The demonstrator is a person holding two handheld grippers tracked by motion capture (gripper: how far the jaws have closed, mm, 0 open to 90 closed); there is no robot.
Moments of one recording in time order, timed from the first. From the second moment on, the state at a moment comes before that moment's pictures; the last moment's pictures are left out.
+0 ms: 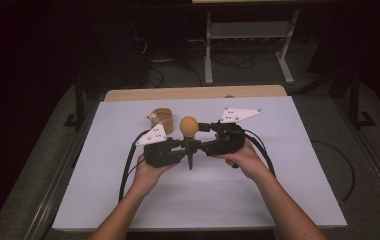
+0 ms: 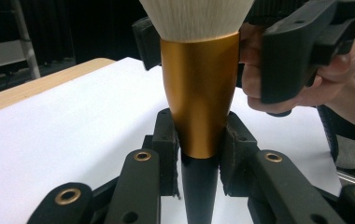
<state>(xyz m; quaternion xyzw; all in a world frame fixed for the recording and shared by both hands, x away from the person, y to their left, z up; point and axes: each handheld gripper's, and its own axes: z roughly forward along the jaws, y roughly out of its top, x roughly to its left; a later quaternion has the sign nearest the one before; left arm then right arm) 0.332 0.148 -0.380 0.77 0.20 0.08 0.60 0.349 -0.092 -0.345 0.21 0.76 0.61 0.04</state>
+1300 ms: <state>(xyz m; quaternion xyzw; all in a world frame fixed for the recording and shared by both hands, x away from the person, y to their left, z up) 0.346 0.173 -0.374 0.76 0.23 0.10 0.60 0.307 -0.184 -0.367 0.30 0.75 0.57 0.14</state>
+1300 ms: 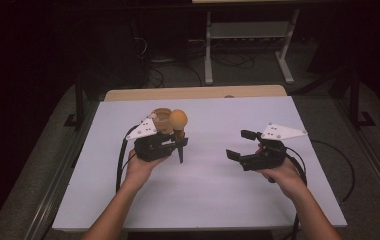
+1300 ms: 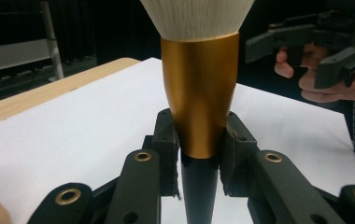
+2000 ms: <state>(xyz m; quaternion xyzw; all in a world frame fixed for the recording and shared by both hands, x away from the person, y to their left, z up) 0.362 0.189 -0.358 0.75 0.23 0.12 0.61 0.270 -0.225 -0.397 0.35 0.74 0.55 0.17</state>
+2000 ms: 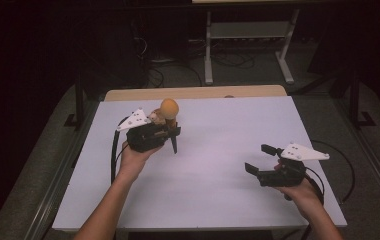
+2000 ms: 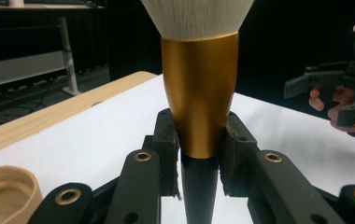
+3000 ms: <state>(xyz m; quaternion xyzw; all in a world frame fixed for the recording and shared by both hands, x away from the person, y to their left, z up) 0.388 0.200 -0.334 0.74 0.23 0.15 0.62 0.259 -0.244 -0.412 0.37 0.73 0.55 0.19</state>
